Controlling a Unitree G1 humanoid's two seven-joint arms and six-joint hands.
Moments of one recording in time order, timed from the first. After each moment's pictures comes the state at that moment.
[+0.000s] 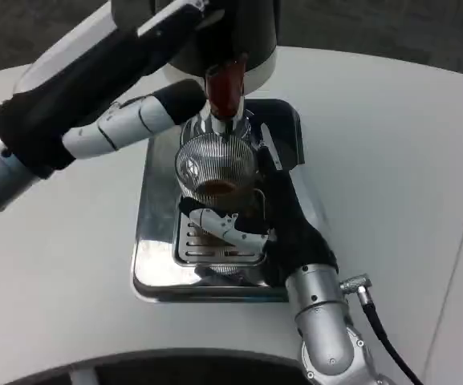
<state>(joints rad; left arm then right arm) -0.66 0.61 0.11 0.16 -0.24 -0.51 -0.71 -0.56 0.09 0.23 0.41 -0.39 -0.09 -0.28</state>
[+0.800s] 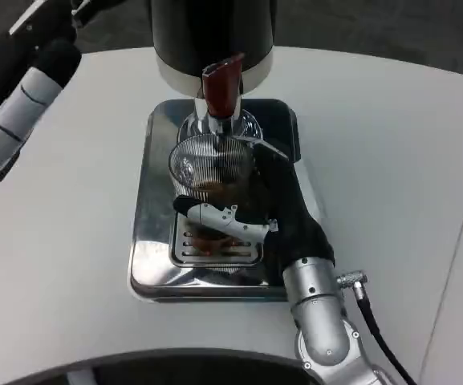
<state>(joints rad) -0.46 0.56 0.29 0.05 -0.30 -0.42 -0.57 -0.64 0.09 0.20 0.60 -0.31 -0.25 -0.32</state>
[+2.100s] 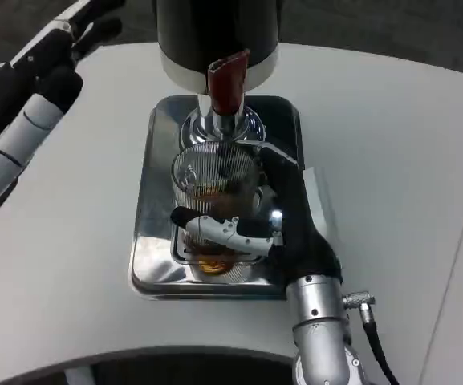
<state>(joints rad) -0.37 0.56 0.30 -0.03 -0.30 -0.36 -0.55 -0.50 0.10 0.26 0.36 -0.41 -0.18 -0.42</state>
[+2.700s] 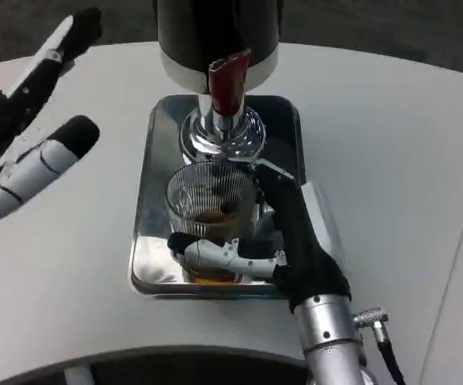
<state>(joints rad) -0.24 0.64 0.37 -0.11 -0.10 -0.41 -0.50 -0.35 0.09 0.29 0.14 -0.45 -0.09 -0.30</state>
